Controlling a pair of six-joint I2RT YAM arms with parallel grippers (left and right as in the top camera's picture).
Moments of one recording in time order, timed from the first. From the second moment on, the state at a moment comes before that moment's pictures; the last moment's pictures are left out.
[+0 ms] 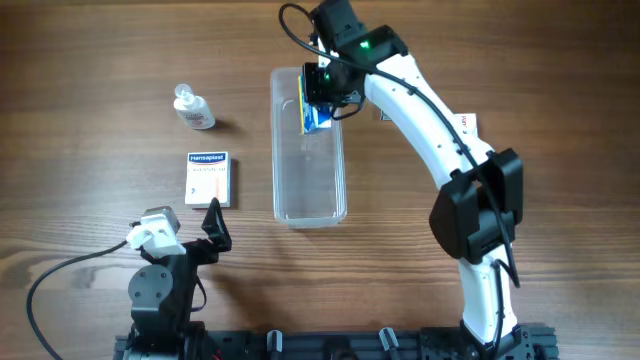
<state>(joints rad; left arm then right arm) -0.05 0.01 0.12 -0.38 -0.06 -0.31 0.52 2.21 2.08 -1.03 -0.17 0.43</state>
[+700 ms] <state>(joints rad) -0.05 0.01 0.12 -0.38 -0.06 -0.31 0.53 2.34 2.10 -1.00 -0.08 0.43</state>
